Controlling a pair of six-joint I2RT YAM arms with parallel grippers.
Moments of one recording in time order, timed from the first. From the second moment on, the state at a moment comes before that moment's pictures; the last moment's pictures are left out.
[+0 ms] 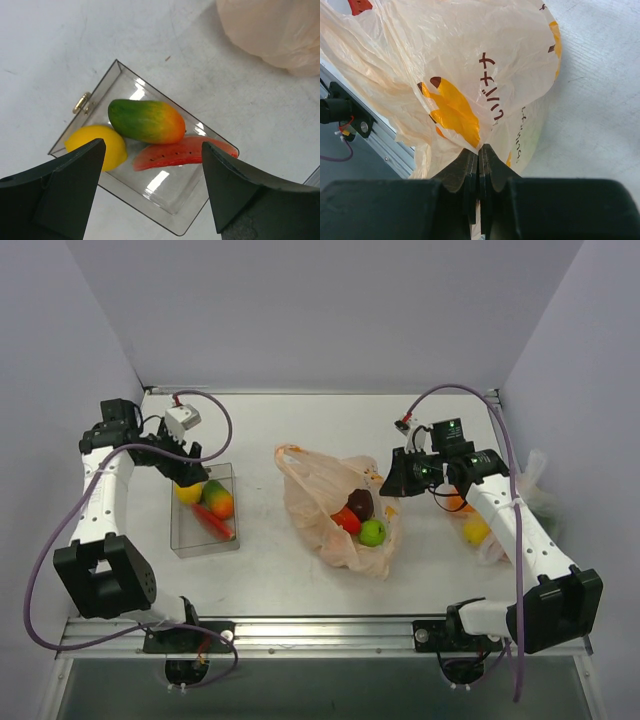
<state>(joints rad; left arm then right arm) 0.24 1.48 1.42 -1.02 0.76 0.79 0.28 1.29 1.15 -0.76 -0.52 0.08</state>
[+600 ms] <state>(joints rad) 0.04 1.57 1.26 -0.81 0.21 -0.13 0.28 1.29 1.15 -0.77 -0.50 0.08</state>
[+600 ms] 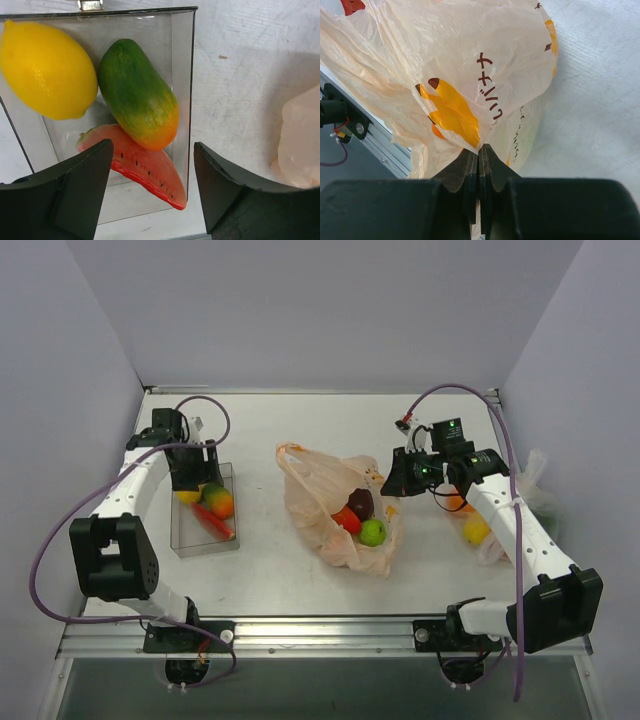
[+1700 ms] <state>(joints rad) -0.09 1.77 1.22 -0.67 -0.18 -0.55 0.27 1.29 1.13 -0.77 -0.50 0.06</state>
